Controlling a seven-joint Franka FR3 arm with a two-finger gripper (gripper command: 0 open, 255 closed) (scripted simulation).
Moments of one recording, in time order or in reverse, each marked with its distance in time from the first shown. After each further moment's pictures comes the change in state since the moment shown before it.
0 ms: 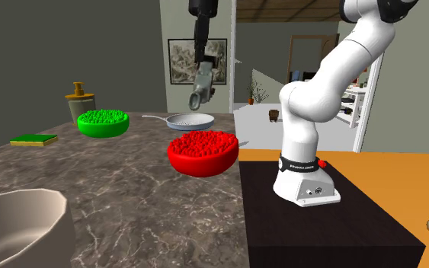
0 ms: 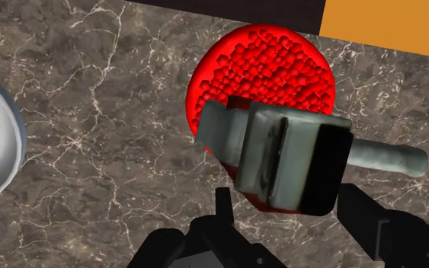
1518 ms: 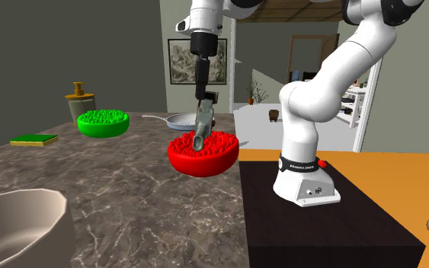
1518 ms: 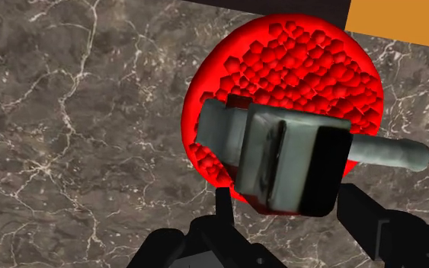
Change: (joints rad) arm 0.003 -0.040 0.009 -0.278 0.011 0.238 -0.015
